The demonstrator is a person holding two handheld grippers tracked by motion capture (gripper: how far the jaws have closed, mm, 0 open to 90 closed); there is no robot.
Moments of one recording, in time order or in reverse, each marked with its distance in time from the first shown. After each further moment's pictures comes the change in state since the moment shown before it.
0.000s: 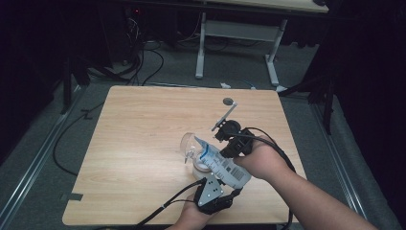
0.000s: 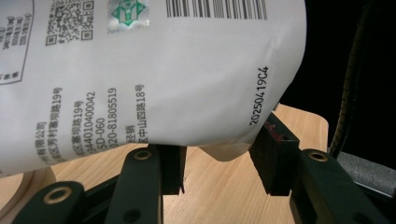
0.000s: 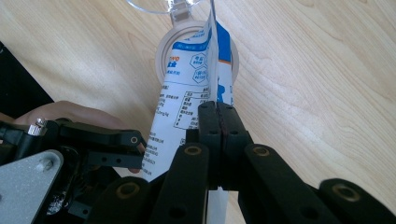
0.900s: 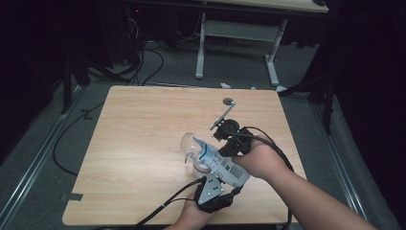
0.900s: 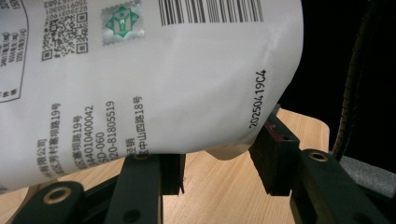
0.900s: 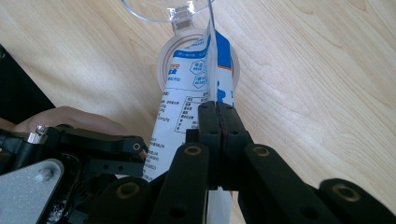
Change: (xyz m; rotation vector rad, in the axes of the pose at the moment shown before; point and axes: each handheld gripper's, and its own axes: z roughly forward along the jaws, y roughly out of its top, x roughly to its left) left arm 0.001 0.005 0.001 -0.009 0.003 -0.006; right arm 0.000 0.004 0.001 -0.018 0.000 -0.007
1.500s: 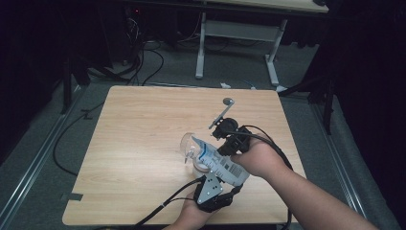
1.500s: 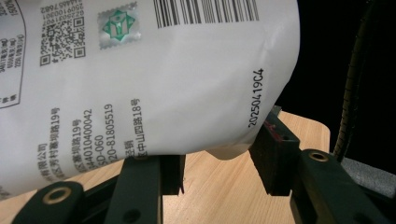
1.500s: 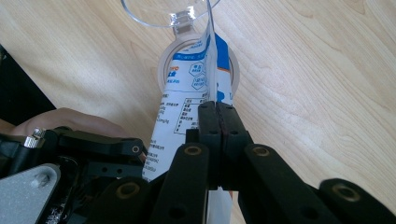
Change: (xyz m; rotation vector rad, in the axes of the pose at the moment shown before) left arm 0.001 0.003 -0.001 -0.006 0.004 0.000; right arm 0.000 0.004 -0.001 0.001 0.001 0.000
